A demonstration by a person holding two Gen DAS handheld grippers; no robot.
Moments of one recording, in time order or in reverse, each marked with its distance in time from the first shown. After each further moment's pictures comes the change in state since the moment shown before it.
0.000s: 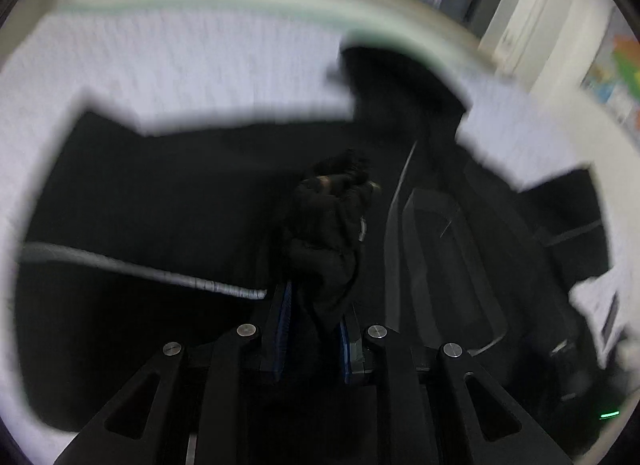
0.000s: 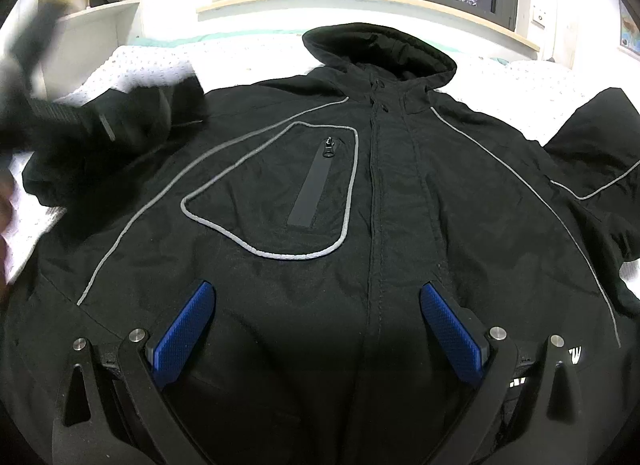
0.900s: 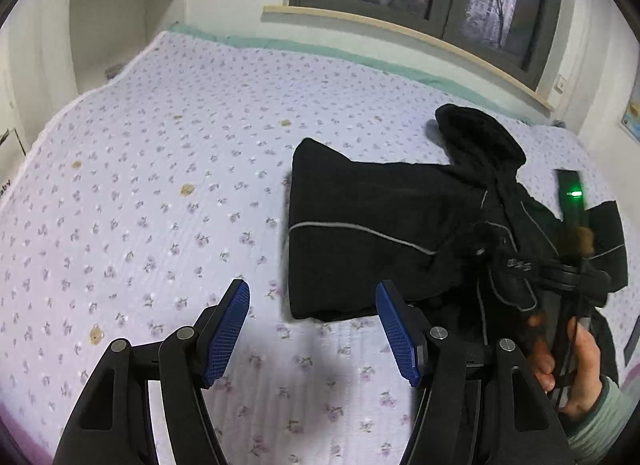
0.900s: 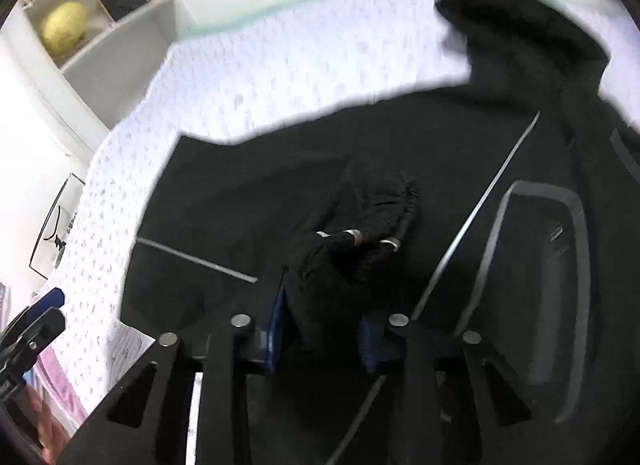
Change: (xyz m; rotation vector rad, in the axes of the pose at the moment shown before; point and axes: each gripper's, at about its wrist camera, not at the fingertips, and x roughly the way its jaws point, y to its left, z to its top) left arm -0.180 0.097 -0.040 -0.111 -0.149 0.235; right arm 0.046 0.087 0.132 0.092 0.171 0.385
